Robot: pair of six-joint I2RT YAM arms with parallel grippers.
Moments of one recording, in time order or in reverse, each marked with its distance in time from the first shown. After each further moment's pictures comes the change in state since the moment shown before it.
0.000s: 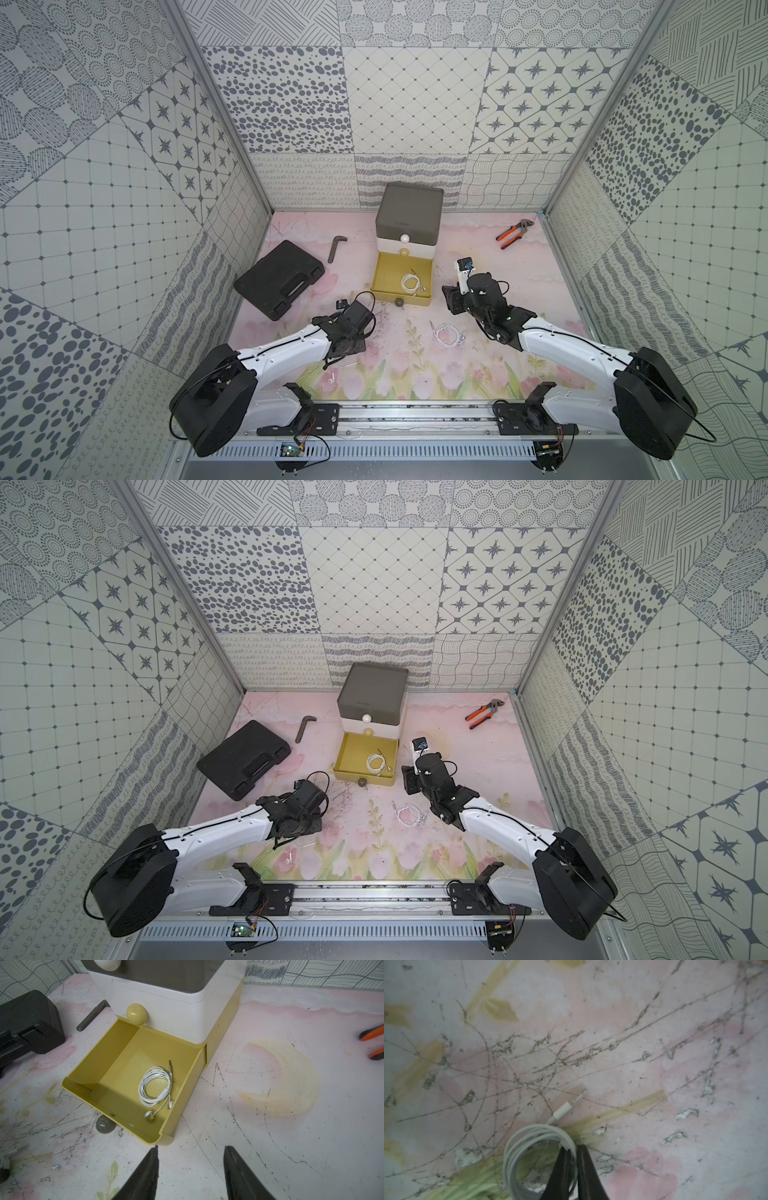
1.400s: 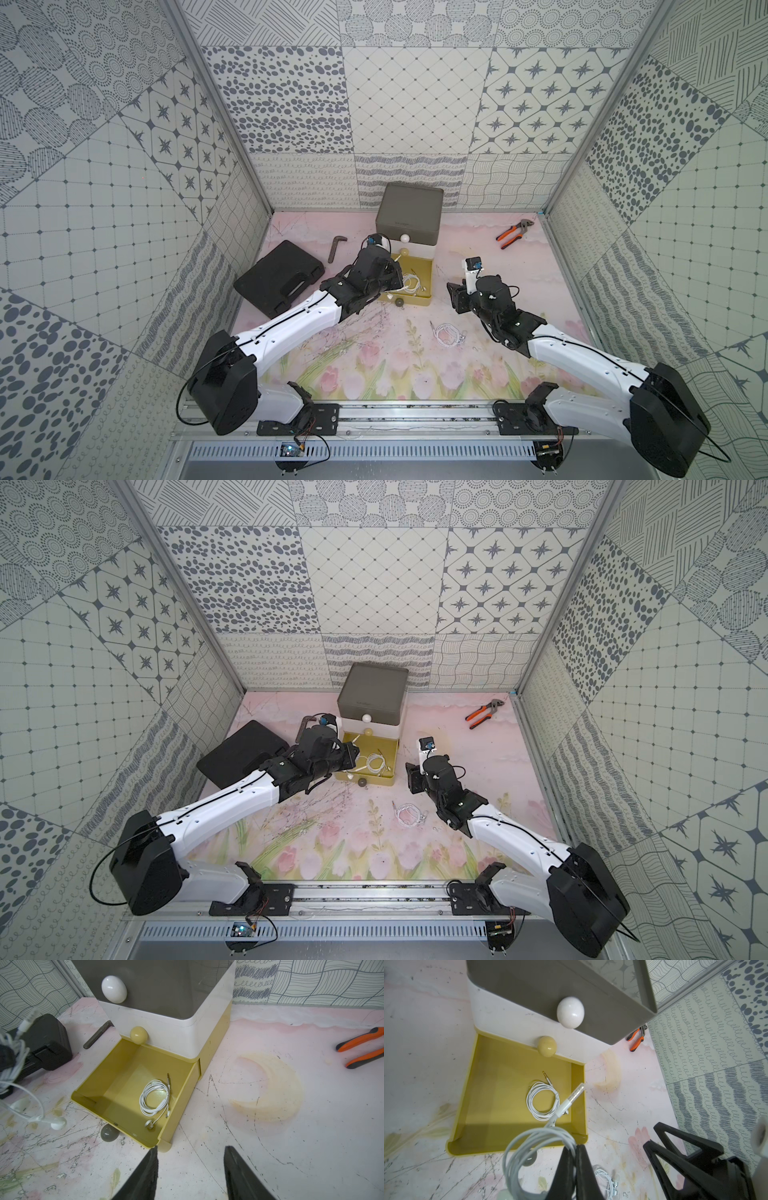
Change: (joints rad) left arm 0.000 0.147 0.490 0.358 0.134 0.142; right arm -0.013 -0.101 -0.041 0.023 0.021 0.001
